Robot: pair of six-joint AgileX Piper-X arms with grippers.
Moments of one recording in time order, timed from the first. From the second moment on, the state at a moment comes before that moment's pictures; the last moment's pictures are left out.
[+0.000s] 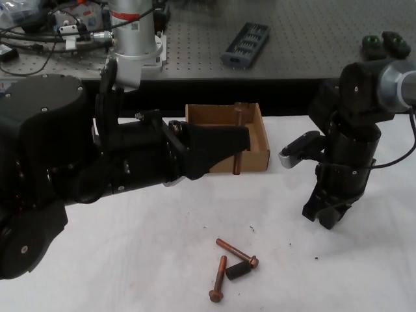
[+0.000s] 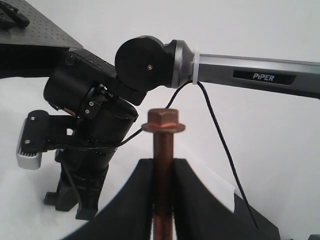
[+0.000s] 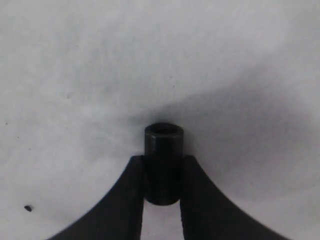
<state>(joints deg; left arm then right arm) -30.5 79.0 -38.1 -30.6 40.0 -31.7 23.4 119.0 -84.9 64.7 2.3 -24.4</state>
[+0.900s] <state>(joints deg) -30.5 79.0 -38.1 -30.6 40.0 -31.7 23.4 119.2 -84.8 63.6 2.2 -23.0</state>
